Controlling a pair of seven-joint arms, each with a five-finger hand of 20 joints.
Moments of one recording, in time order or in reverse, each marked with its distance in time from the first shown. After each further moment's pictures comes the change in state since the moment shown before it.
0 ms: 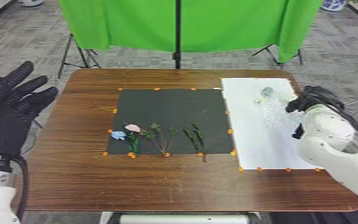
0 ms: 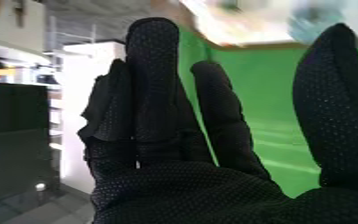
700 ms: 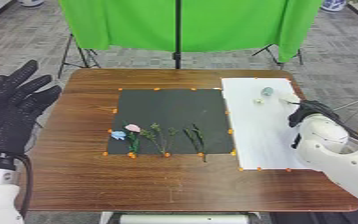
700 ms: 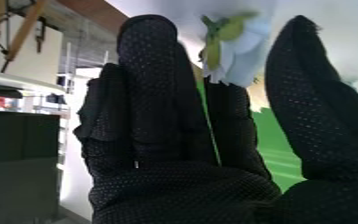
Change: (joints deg) left arm -1.4 0.5 1.4 0.4 -0.2 -0.1 0.1; right arm 2.2 -0.8 -5.6 5.1 4.2 0.8 -1.7
